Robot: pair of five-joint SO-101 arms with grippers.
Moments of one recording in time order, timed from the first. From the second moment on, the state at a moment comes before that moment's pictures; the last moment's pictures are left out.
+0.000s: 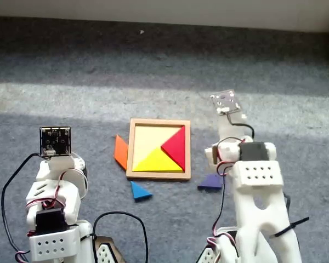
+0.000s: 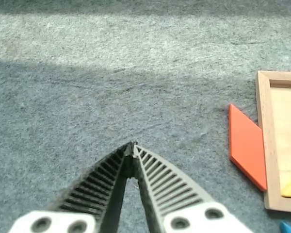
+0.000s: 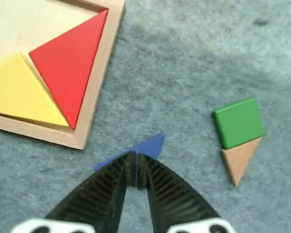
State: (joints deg) left arm -15.8 -92.2 83.5 58.2 -0.6; right arm -6.9 -37.1 44.2 68.4 16.0
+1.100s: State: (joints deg) left arm -15.8 -92.2 84.4 58.2 -0.6; right arm 14.4 -32.3 62.8 43.6 19.6
